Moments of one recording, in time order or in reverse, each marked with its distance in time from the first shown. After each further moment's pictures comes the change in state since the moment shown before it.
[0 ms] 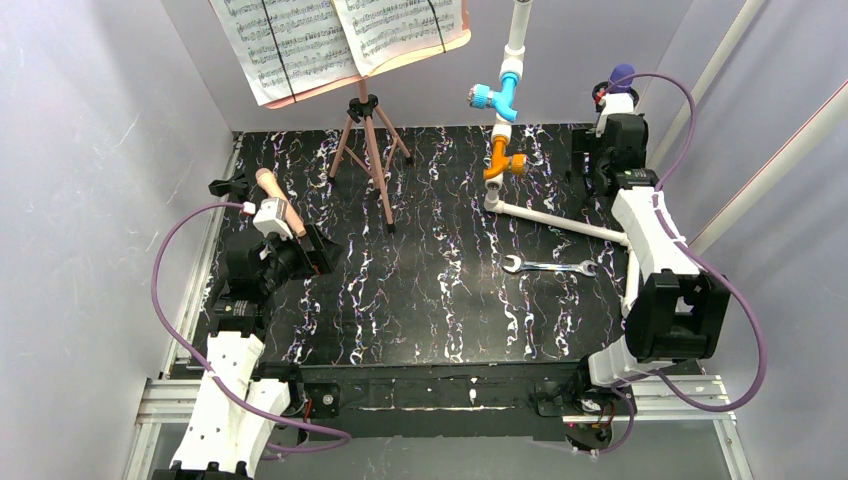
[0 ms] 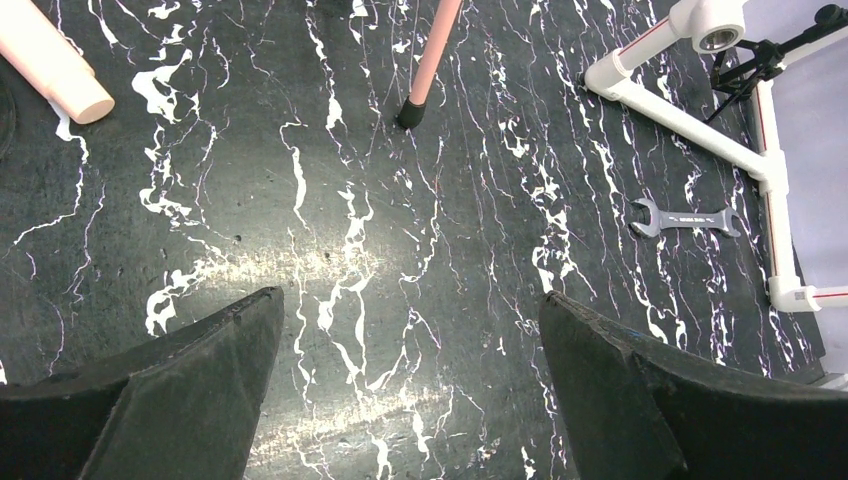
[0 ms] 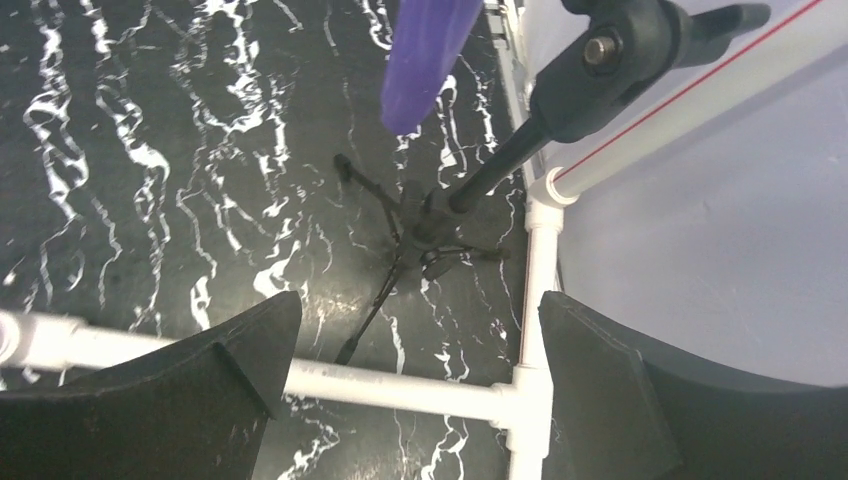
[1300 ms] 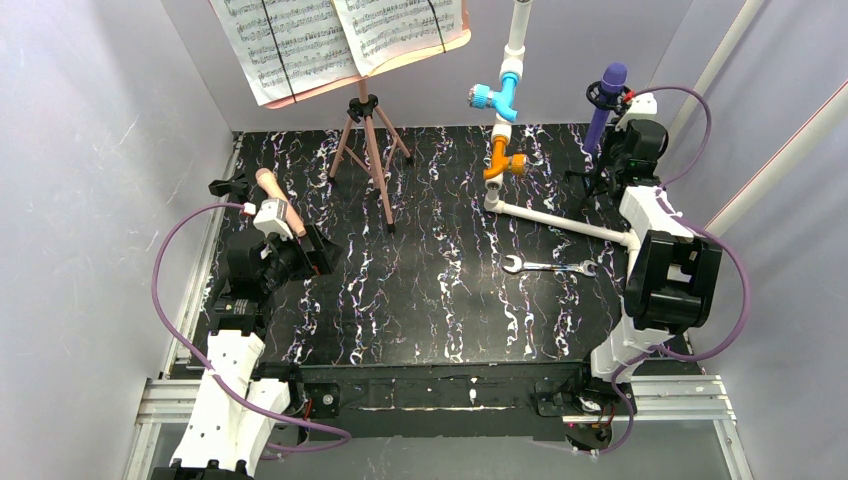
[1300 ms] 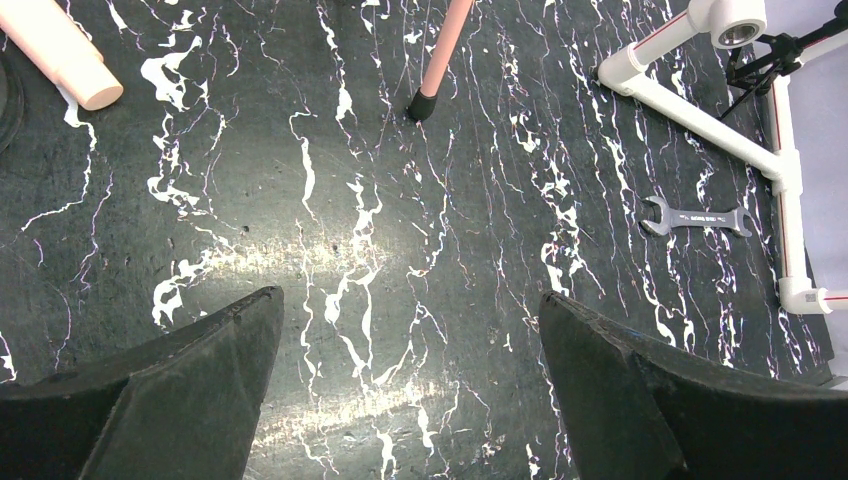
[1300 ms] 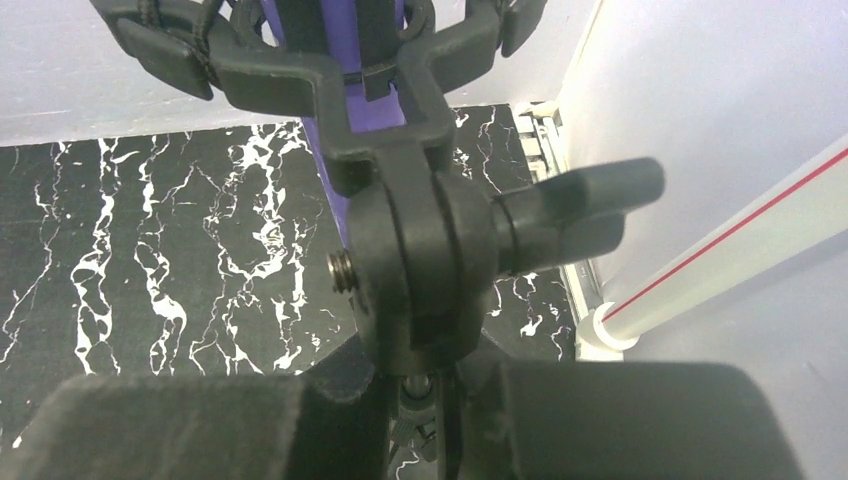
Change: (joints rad) left arm 0.000 0.010 0.000 -0.015 -0.016 0.002; right arm -0.153 0.206 -0.079 0.539 -0.232 0.098
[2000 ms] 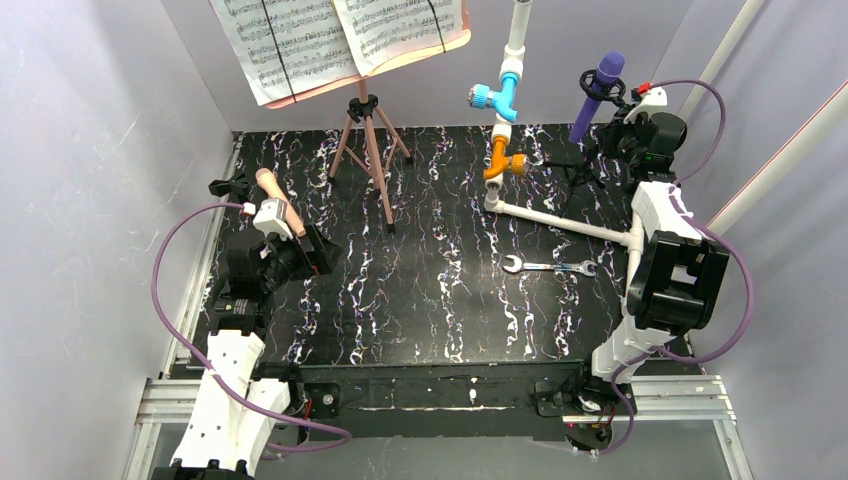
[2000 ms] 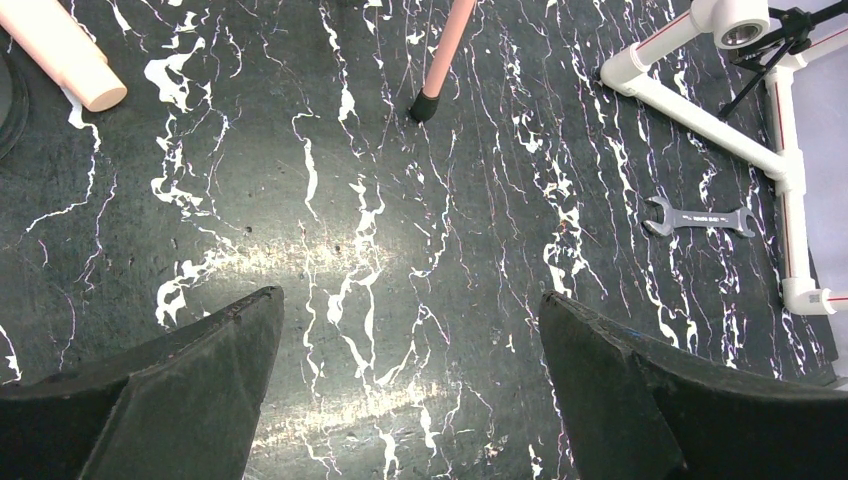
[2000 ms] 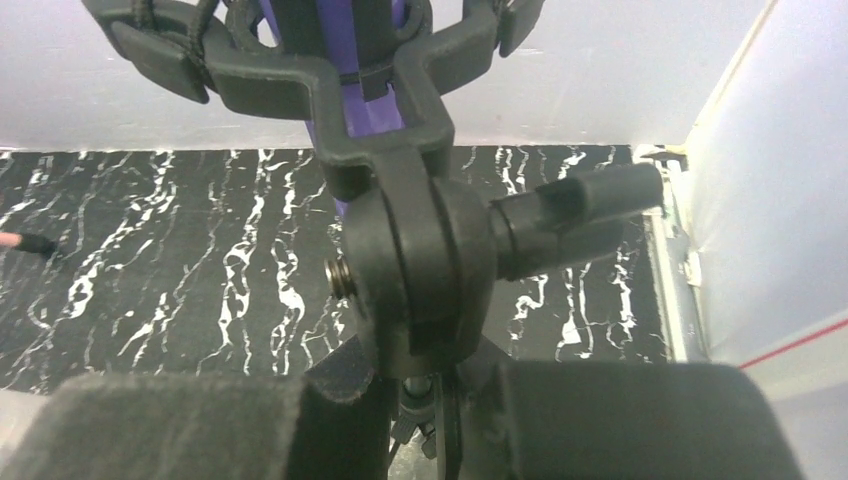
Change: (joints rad) left arm 0.004 0.000 0.000 0.000 0.000 0.005; right arm -0.066 0.000 0.064 -0.037 -0.315 0.095
